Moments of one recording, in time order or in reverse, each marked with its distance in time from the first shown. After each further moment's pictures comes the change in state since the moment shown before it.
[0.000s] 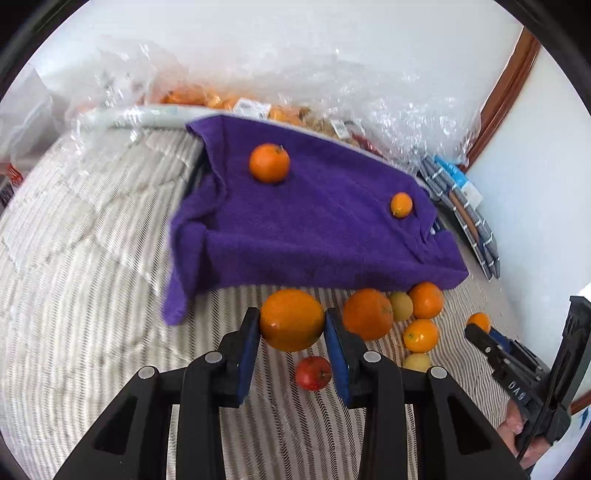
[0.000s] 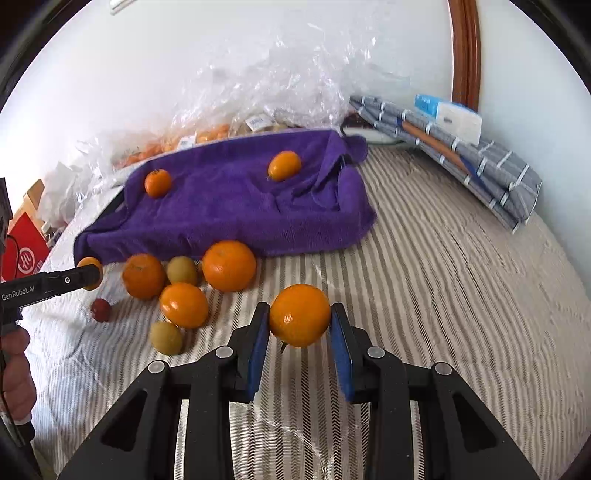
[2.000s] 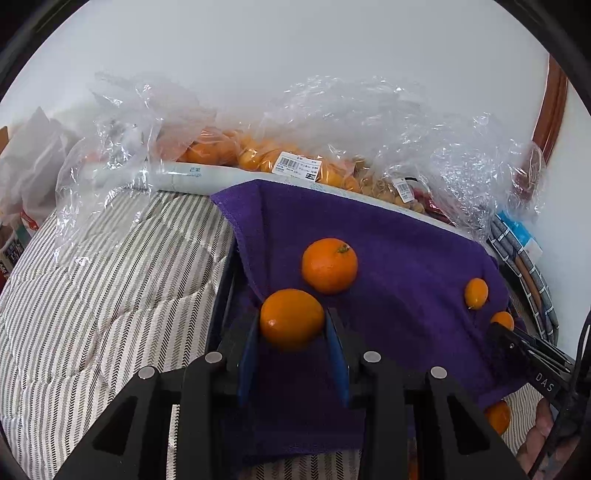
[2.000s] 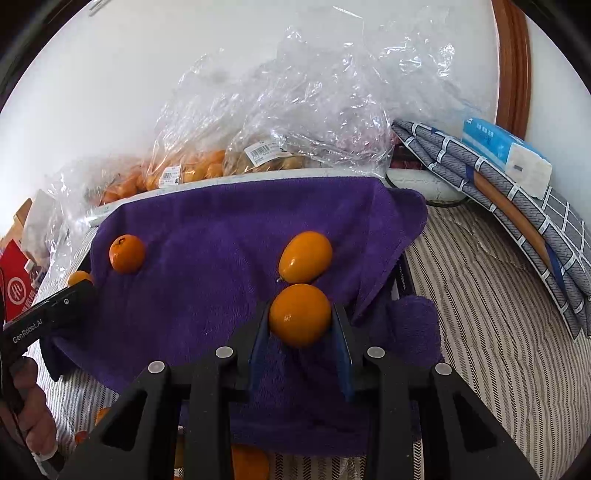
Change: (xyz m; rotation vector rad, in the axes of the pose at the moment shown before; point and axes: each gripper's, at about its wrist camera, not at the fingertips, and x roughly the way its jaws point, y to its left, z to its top) left arm 0.067 0.020 0.075 -0.010 -0.144 0.149; right arm 0.098 0.012 0.103 -0.016 -0.007 0.035
